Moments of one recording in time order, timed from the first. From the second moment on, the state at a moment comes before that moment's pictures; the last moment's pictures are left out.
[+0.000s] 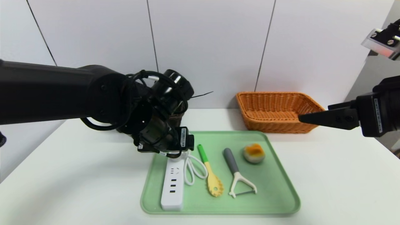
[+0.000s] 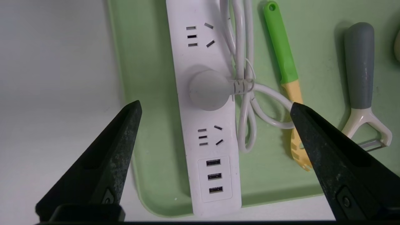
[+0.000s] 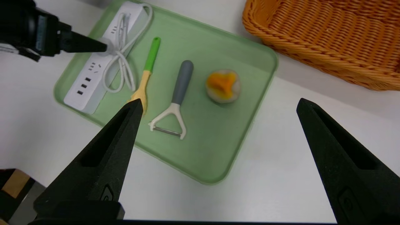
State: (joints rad) left arm -0.70 1.88 -1.54 0.63 0.21 -0.61; right arm 0.42 1.31 -1.26 0.50 0.09 0.03
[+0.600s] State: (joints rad) left arm -0.71 1.96 -1.55 0.64 0.25 -0.61; right arm 0.43 1.30 -1.25 0.50 0.09 0.04
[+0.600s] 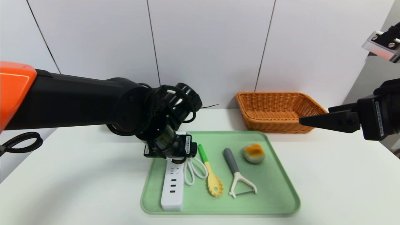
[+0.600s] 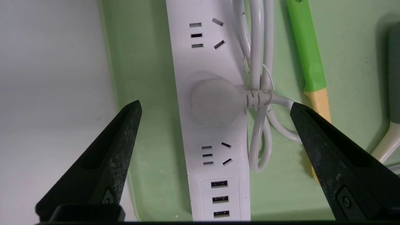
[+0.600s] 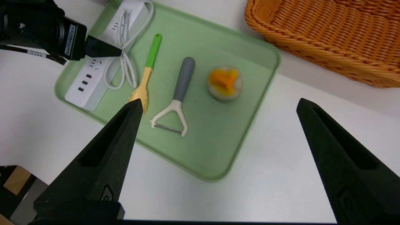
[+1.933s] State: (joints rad) left arm -0.72 2.09 -1.67 0.70 0.26 -0.66; right arm 0.43 1.26 -1.20 0.50 0.09 0.04
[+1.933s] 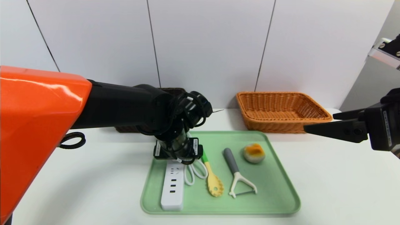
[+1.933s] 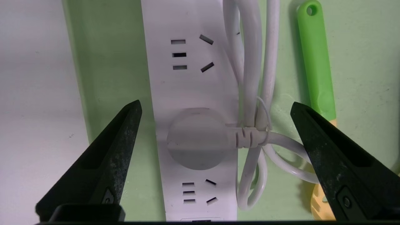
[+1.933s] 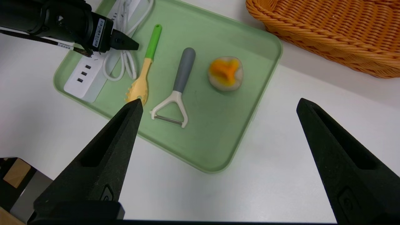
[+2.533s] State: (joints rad) left arm -0.71 2.11 -1.67 0.70 0.27 -0.66; right arm 0.43 1.25 -1.19 0.50 0.09 0.04
